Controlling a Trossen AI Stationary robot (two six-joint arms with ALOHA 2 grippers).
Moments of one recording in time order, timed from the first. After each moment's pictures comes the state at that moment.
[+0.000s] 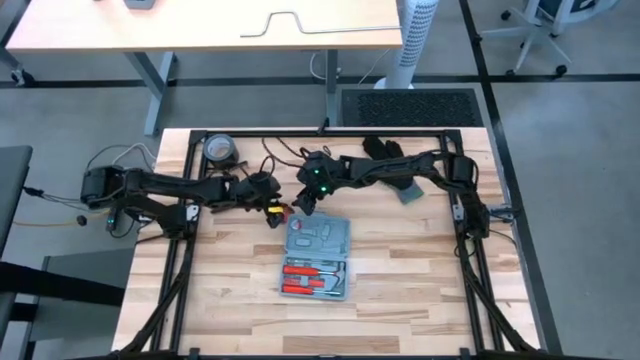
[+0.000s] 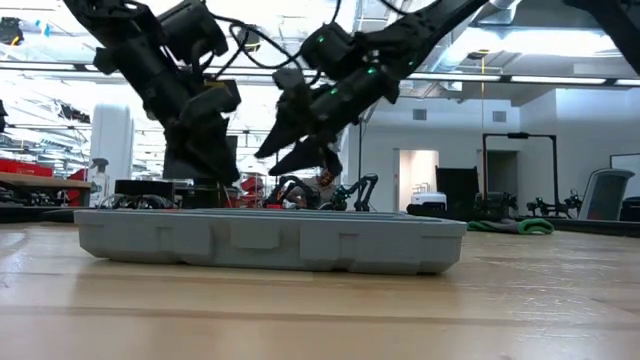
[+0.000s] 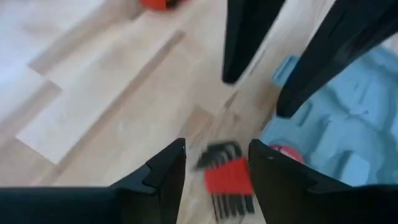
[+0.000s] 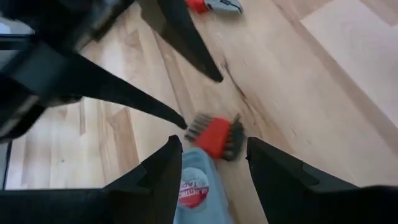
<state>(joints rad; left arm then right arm) 0.17 1.29 0.60 -0.12 -0.17 -0.36 -0.22 2.07 1.44 -0.08 -0.28 0.43</state>
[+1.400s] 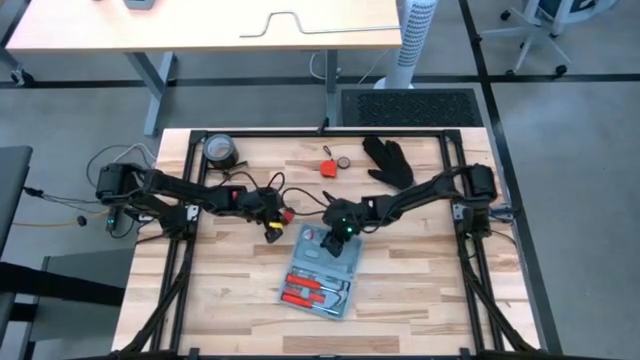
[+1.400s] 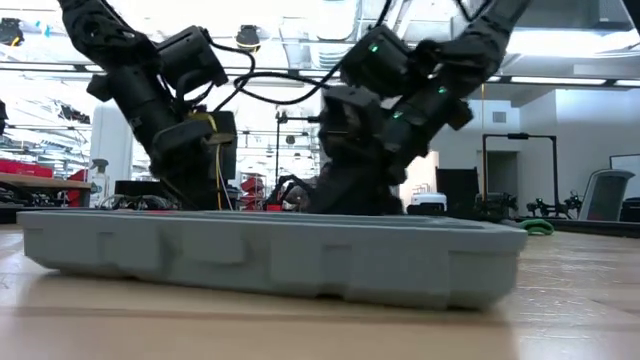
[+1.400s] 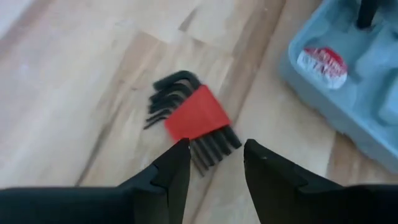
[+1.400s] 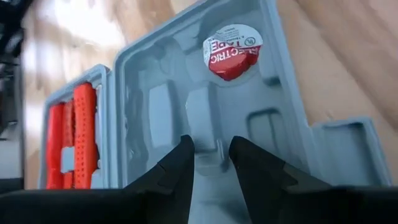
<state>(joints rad) 0.12 1.43 0.54 -0.02 -0.04 -0.34 -0.01 1.94 0.99 0.15 -0.24 0.66</state>
